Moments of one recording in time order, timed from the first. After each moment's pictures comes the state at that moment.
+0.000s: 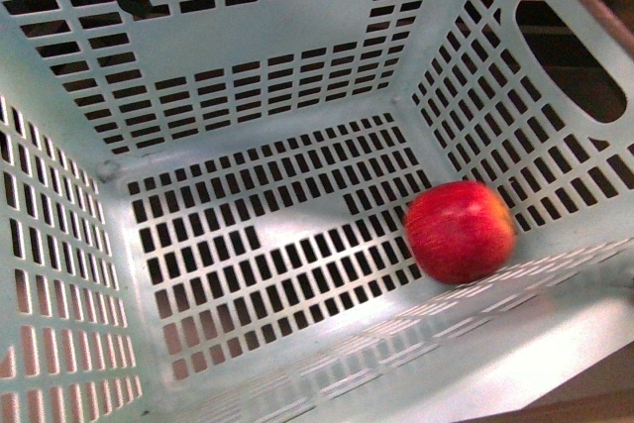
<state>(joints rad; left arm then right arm) -0.71 1.44 1.01 -0.08 0.08 -1.06 0.40 0.94 0.55 0.01 0.39 0.43</state>
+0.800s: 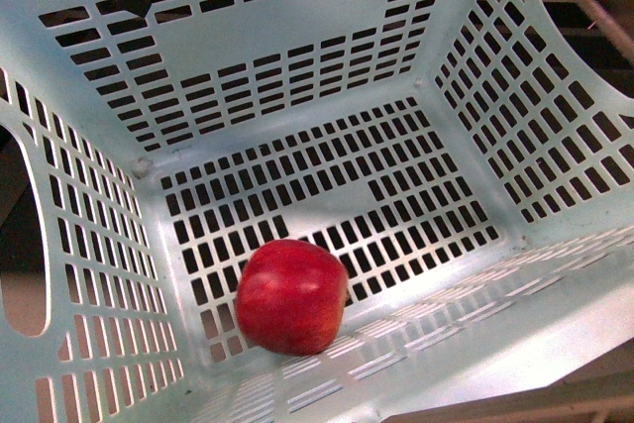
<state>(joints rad) -0.71 1.44 1.01 -0.08 0.09 -1.06 0.26 0.77 0.22 0.55 0.25 0.04</state>
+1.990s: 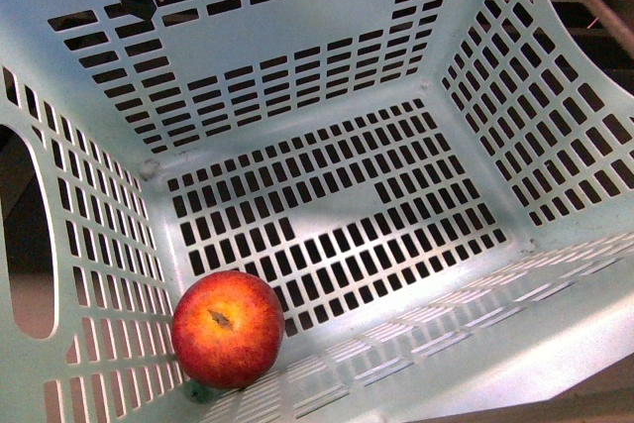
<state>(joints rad) -0.71 1.44 1.01 -0.08 0.09 -1.07 0.00 0.26 0.02 0.26 0.00 0.01</state>
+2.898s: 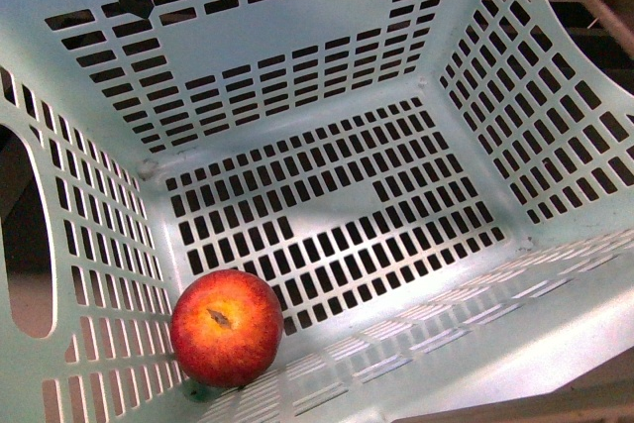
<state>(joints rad) -0.71 1.44 1.01 -0.08 0.09 -1.07 0.00 0.01 0.02 0.00 0.00 0.00</state>
